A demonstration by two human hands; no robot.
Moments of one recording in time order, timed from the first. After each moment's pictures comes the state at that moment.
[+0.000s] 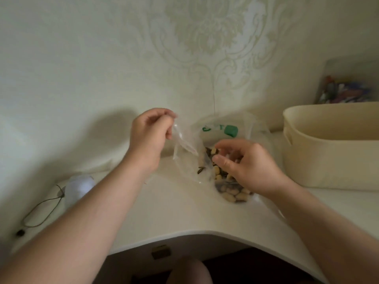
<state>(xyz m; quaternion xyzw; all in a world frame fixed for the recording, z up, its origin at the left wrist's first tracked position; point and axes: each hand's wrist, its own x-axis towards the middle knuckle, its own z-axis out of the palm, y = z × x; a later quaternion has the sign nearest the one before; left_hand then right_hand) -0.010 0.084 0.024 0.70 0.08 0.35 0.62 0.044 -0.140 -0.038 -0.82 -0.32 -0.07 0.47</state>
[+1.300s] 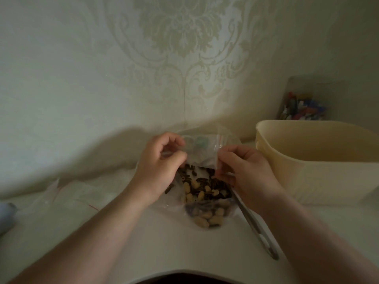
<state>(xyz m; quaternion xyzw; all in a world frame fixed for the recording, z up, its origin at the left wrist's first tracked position) 0.036 0.043 -0.034 0.79 -0.03 0.24 0.56 0.066 -0.155 -0.029 -0.64 -0.10 0.06 0.76</state>
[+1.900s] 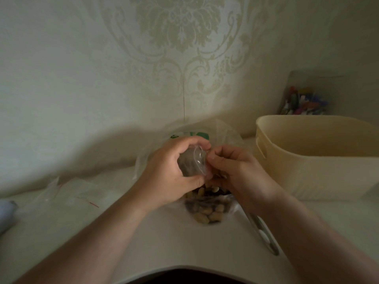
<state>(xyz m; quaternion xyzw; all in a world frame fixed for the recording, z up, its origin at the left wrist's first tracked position) 0.027 0.039 -0.041 0.84 -0.18 0.23 0.45 0.054 -0.152 -0.027 -0.63 -0.19 0.15 0.73</state>
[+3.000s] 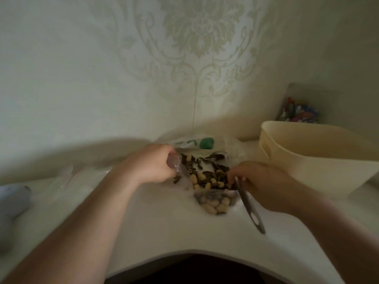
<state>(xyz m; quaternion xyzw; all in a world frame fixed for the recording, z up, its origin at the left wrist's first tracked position) 0.031 0.096 -0.024 0.97 0.00 0.02 0.24 0.053 -0.202 -0.023 -0.94 -0.33 -0.02 0.08</state>
